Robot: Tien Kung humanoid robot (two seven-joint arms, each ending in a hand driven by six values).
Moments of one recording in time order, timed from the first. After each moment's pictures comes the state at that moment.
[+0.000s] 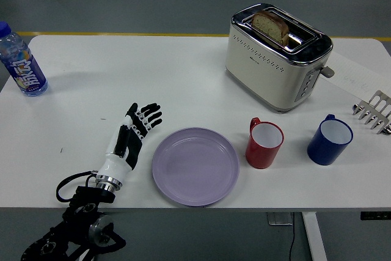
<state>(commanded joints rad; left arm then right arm) -0.18 0.00 -1.09 -1.14 0.87 0.08 -0.43 -0.06 -0.12 0.10 0.37 0.60 -0.21 0.13</state>
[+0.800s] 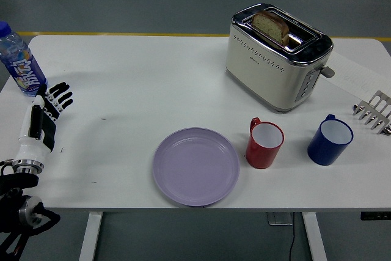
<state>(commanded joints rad) -0.12 0.21 -1.41 -1.18 0.87 0.14 -0.36 -0.05 -0.13 0.15 0.37 0.59 -0.22 0.13</state>
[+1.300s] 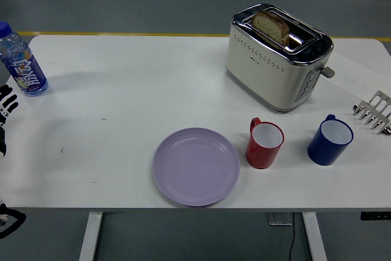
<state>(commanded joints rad) -0.10 0.25 -1.57 -1.08 0.86 0.13 -0.40 -0.05 -0.12 0.13 0.37 0.60 -0.22 0.13</state>
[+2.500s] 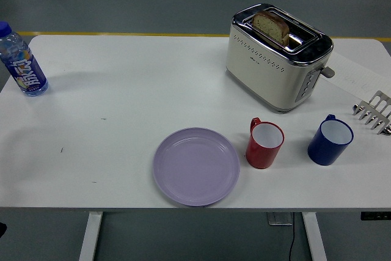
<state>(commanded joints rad) -0.06 0.25 -1.67 -1.03 0.92 0.12 -0.41 -0.06 -0.11 0.12 0.36 0.62 -0.22 0.13</state>
